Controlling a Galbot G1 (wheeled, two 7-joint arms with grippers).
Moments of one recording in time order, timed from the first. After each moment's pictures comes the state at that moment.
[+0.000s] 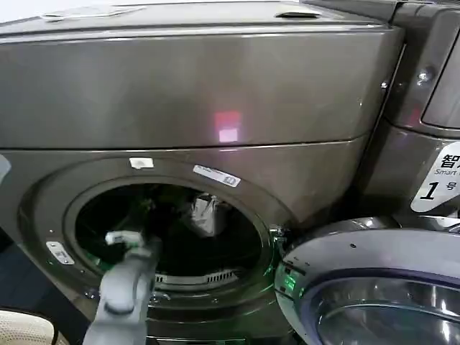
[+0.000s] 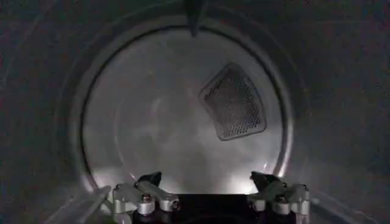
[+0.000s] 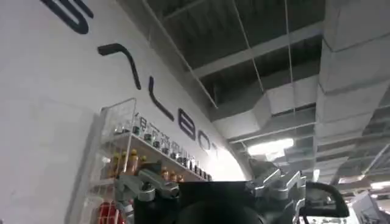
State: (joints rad) left arm 0.62 -1.39 -0.39 -1.45 -0.03 0.39 0.23; right arm -1.79 0.84 2.59 1.69 0.87 -0.28 -0.11
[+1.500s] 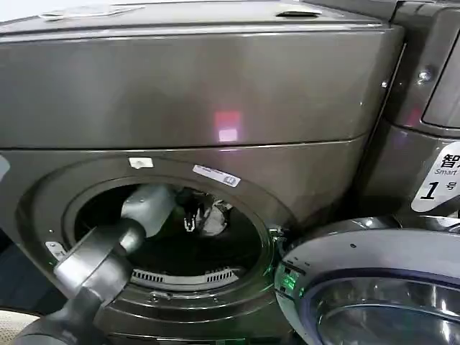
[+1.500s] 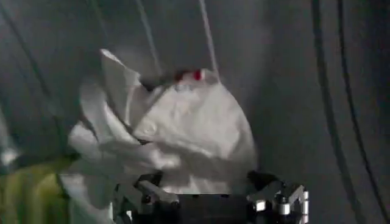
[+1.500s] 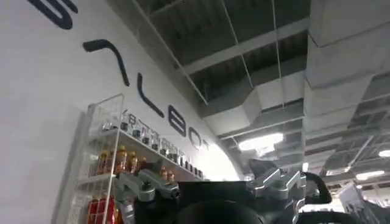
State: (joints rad) left arm -0.14 -1.43 0.40 -0.27 0.61 -0.05 1.18; right arm -1.75 0.88 2.55 1.69 0.86 -0.26 -0.12
